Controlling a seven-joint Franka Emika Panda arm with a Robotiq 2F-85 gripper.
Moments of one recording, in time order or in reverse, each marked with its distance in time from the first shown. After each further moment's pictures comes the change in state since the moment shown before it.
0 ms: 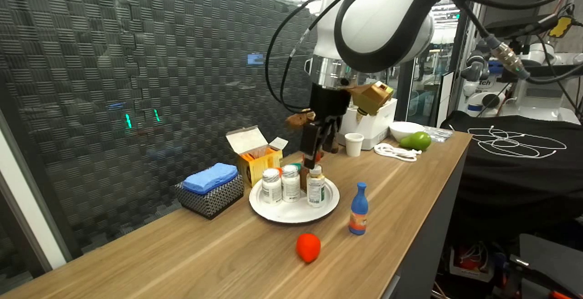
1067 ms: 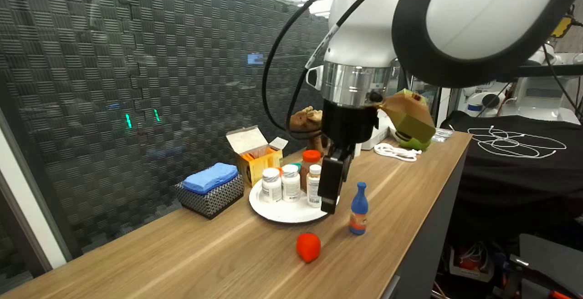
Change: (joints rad) arm 0.098 -0.172 0.104 -0.228 -0.049 -0.006 0.095
